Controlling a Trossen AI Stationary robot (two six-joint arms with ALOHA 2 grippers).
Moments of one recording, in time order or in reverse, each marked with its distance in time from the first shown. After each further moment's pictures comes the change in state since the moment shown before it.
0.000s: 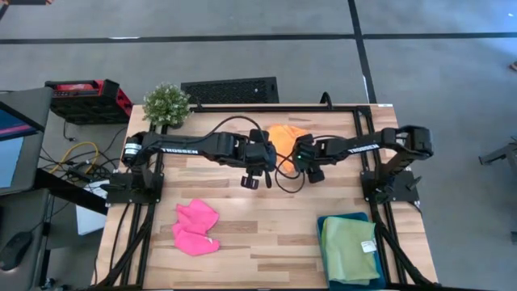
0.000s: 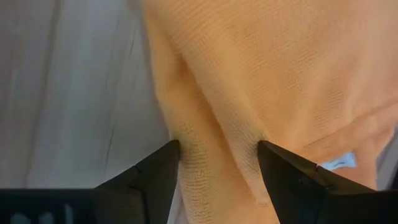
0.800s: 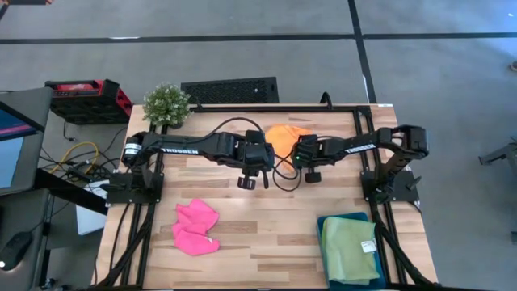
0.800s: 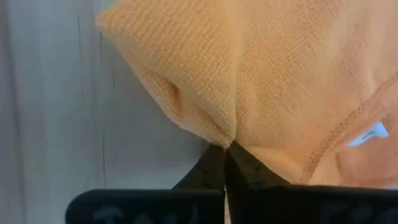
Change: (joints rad) left arm -0.002 0.001 0.000 -0.082 0.002 -0.055; right arm -0.010 0.063 0.002 -0.039 0.013 0.221
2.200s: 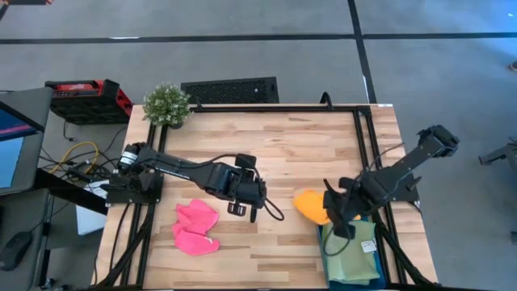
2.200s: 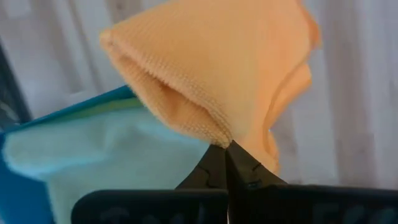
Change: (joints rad) left arm -0.236 0.001 0.000 -0.150 -0.141 -0.236; right arm 0.808 -0.320 0.345 -0.742 -0.255 1.184
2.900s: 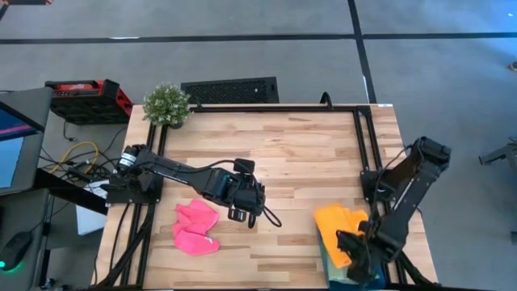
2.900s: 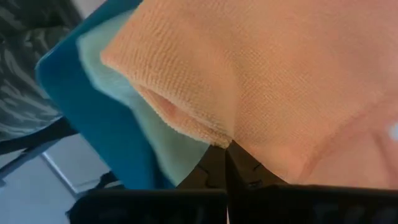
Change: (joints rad) left arm -0.044 0.000 0.000 0.011 -0.008 -0.084; right arm 0.407 0.202 0.025 0.207 -0.162 0.619
